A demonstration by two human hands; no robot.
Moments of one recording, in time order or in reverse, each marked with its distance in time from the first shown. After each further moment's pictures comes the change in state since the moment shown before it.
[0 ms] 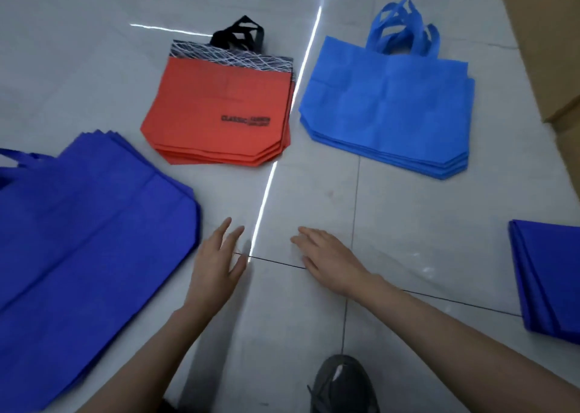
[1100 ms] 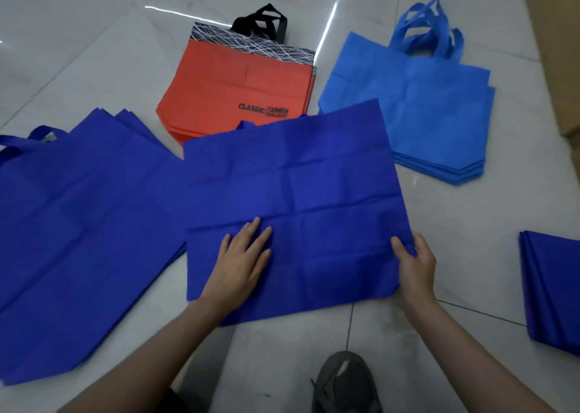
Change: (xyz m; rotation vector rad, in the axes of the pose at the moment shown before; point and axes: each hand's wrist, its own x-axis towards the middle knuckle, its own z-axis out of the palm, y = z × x) left_hand -0.007 0.001 0.023 -0.036 -0.155 0.099; right_hand -0.062 0.032 -0.025 1.076 0.803 0.801
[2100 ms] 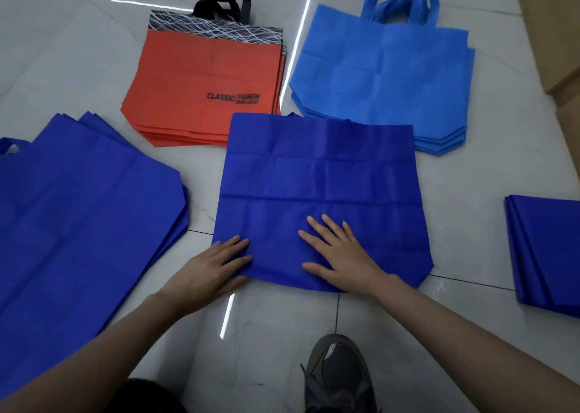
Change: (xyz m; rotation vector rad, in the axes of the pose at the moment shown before) left_hand -0.008 -0.033 -0.015 0.335 -0.130 0.503; right_hand -0.006 0.025 0.030 -1.203 -0.914 -0.606
